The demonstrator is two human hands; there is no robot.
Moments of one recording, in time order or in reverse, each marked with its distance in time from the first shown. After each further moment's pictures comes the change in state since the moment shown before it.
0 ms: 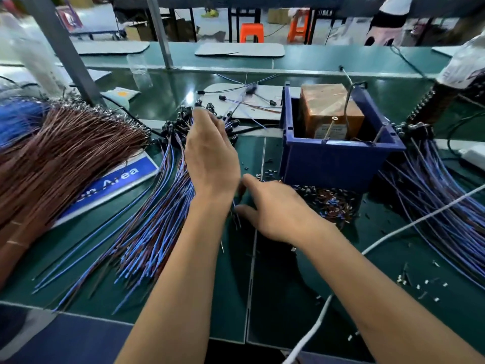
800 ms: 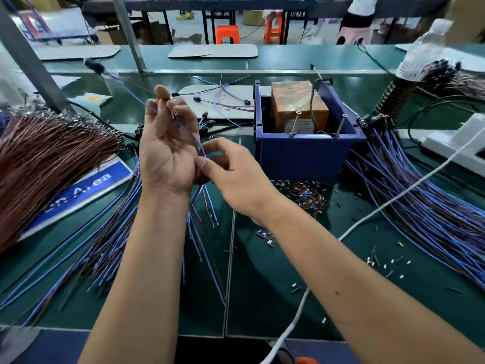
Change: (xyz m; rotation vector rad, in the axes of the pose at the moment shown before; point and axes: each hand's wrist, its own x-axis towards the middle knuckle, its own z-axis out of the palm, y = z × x) left_hand 0.025 0.016 -0.032 -2.193 -0.188 -0.836; right_hand 0.016 -0.016 -0.008 0.998 0.283 -0.061
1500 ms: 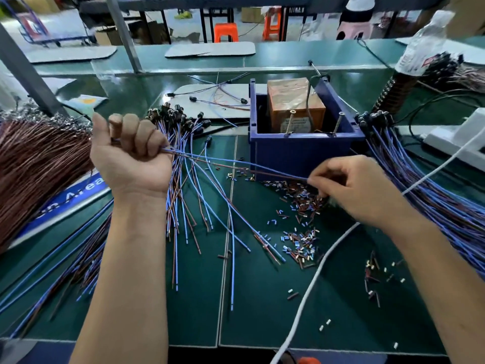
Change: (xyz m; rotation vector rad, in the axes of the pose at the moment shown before) left_hand 0.005 0.030 -0.016 0.261 0.078 0.133; right_hand -0.059 0.028 -0.166 -0.678 0.142 -0.025
